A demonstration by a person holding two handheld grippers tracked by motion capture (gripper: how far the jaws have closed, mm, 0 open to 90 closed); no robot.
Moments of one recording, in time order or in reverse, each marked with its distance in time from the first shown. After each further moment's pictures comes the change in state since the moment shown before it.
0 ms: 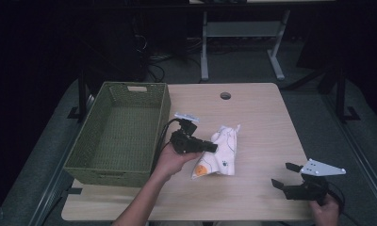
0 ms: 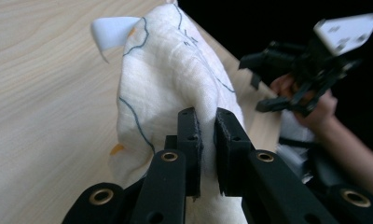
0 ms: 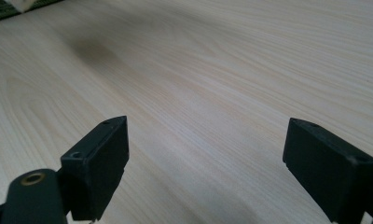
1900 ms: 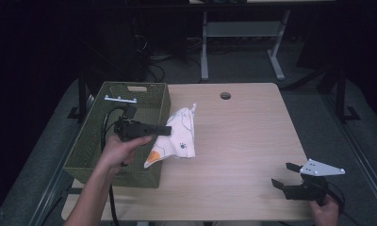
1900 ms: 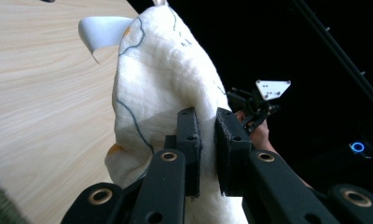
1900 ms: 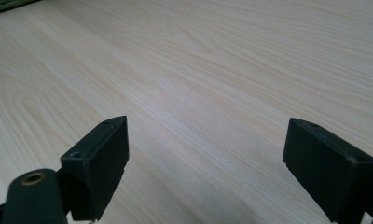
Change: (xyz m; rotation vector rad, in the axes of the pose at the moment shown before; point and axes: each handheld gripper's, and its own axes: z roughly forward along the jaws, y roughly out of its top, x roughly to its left) left arm 0.024 -0.010 -0.144 -0.162 -0.074 -0.143; right arm 0.001 0.000 0.000 0.014 -0.018 0.001
